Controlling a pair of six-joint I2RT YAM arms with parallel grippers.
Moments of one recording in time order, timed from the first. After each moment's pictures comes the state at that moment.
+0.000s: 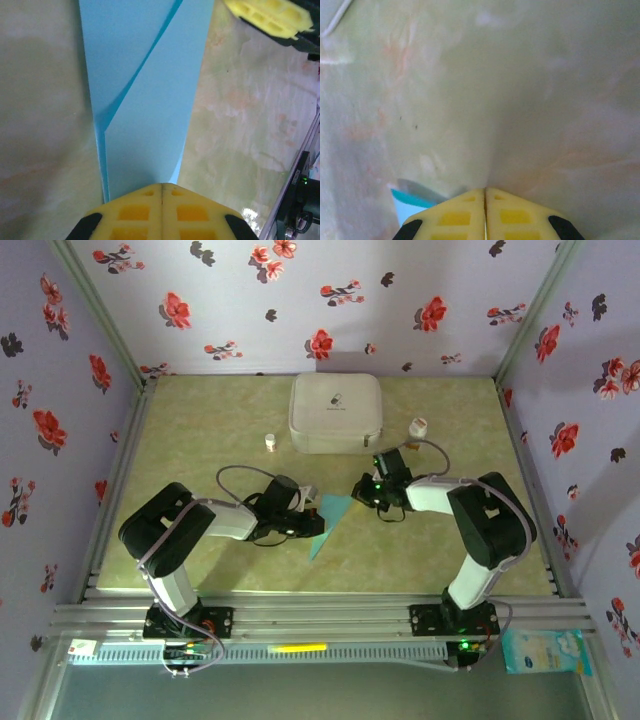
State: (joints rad) left arm -0.77 1.75 0.65 0.27 0.50 -0.75; right arm 0.45 1.71 0.77 0.00 -0.31 0.86
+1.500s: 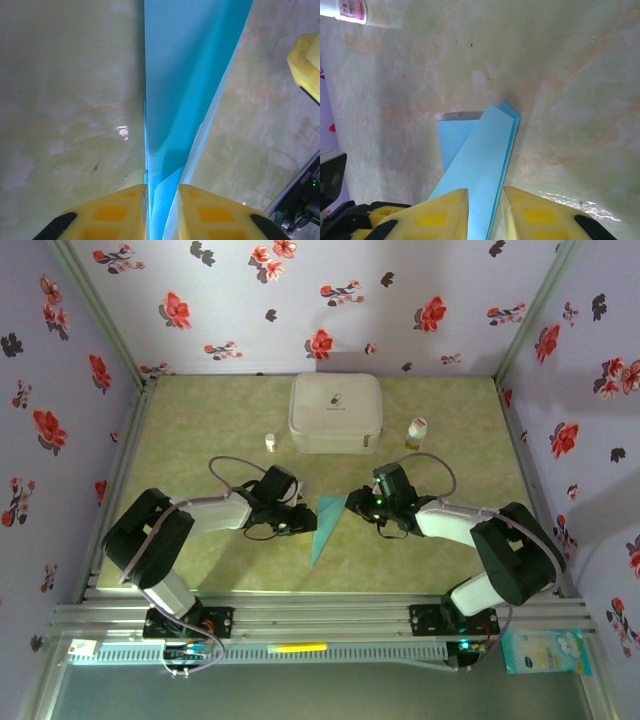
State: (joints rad) left arm -0.73 1.64 0.77 -0.16 0.47 -0.73; right arm 0.57 1.48 0.58 0.10 -0.33 0.99
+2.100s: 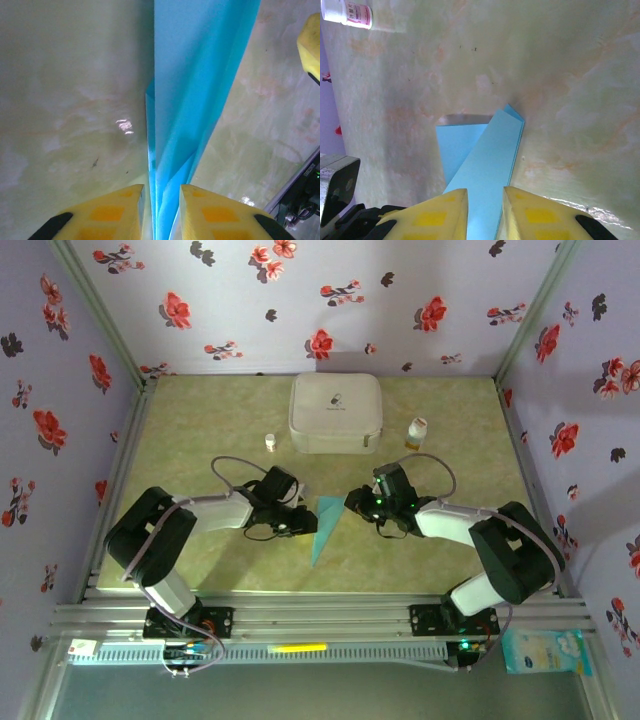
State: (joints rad) left arm -0.73 1.66 0.78 -0.18 0.49 -0.71; right arm 0.57 1.49 0.57 0.14 -0.33 1.01
